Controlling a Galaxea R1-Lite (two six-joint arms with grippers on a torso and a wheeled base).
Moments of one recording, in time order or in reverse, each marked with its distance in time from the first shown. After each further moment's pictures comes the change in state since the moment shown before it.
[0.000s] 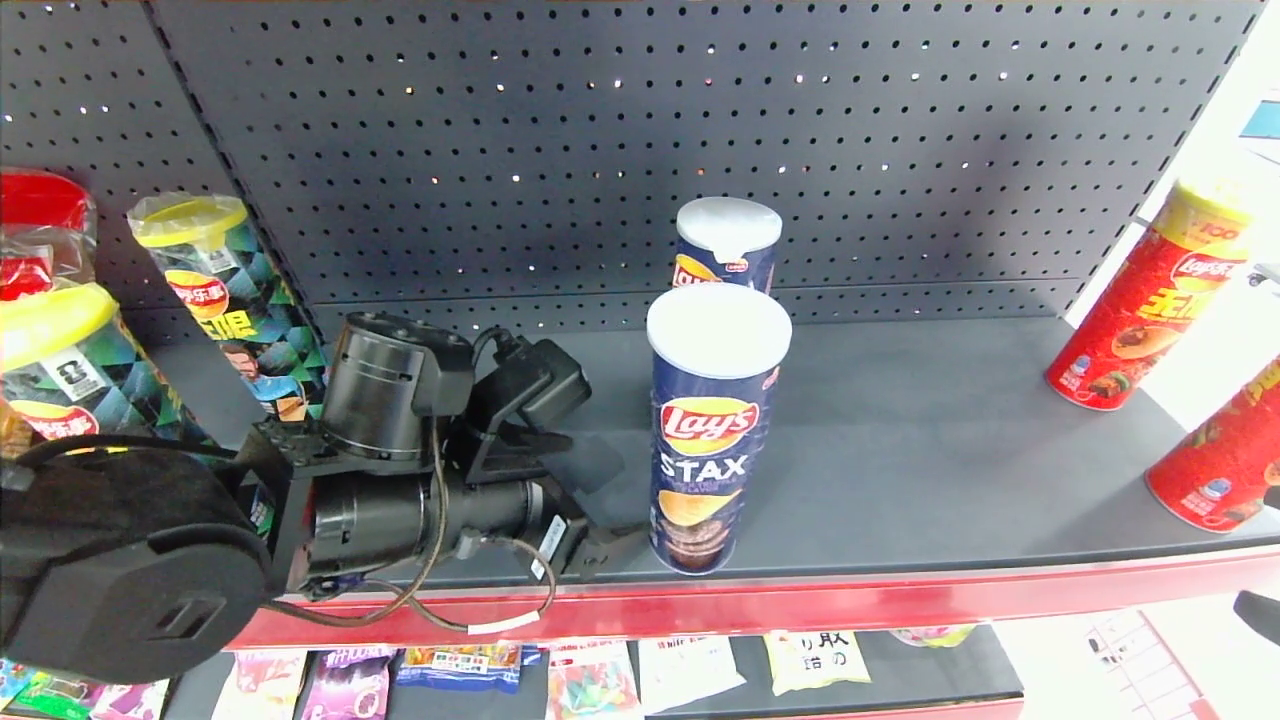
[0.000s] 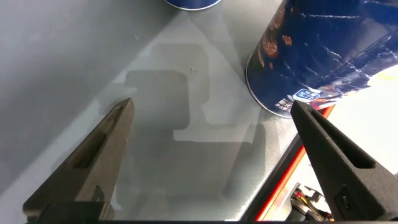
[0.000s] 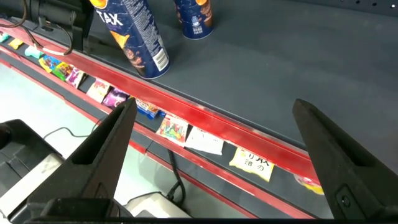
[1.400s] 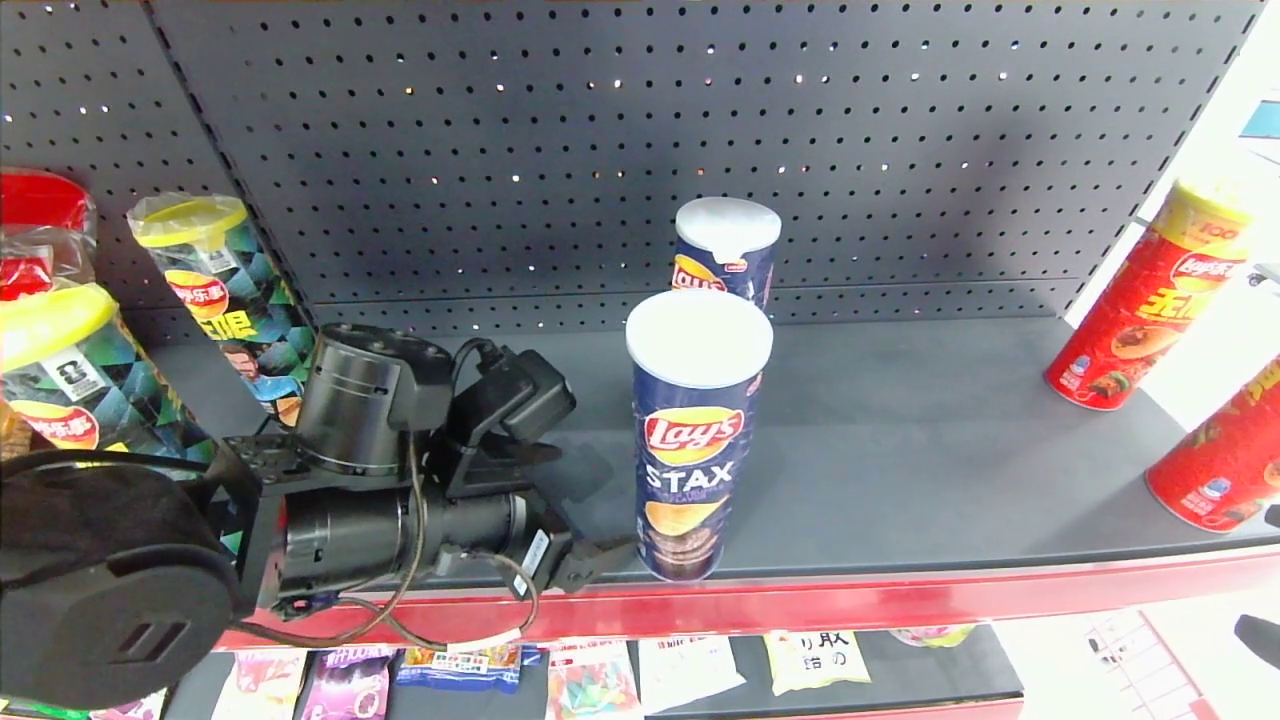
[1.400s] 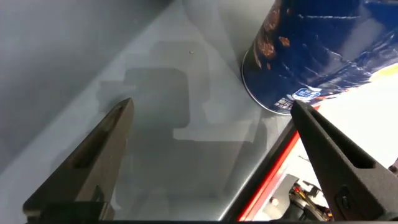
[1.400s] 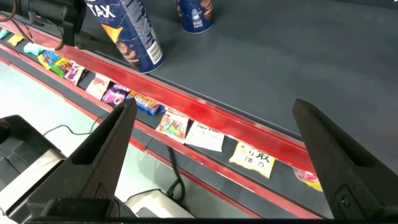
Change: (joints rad) left arm 0.007 -0.033 0.045 0.000 0.000 0.000; right arm 0.000 -0.023 0.027 0.000 0.000 -0.003
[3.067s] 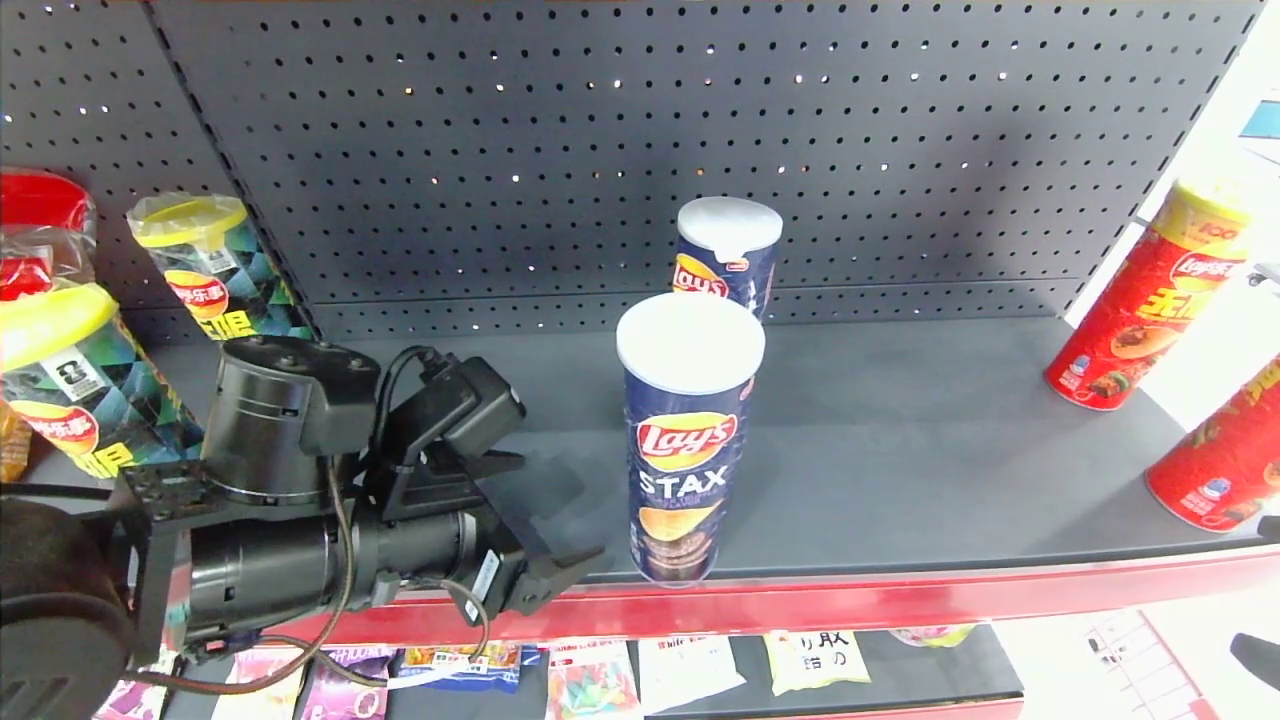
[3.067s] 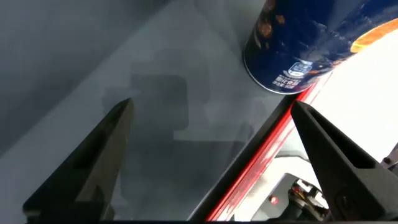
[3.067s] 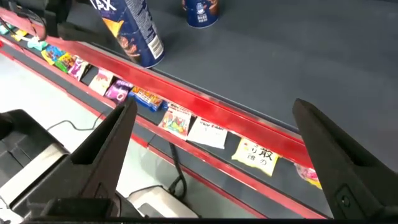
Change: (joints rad) left arm 0.023 -0.107 0.090 0.001 0.000 -0.008; right arm 0.020 -0.007 0.018 -0.001 0.001 0.000
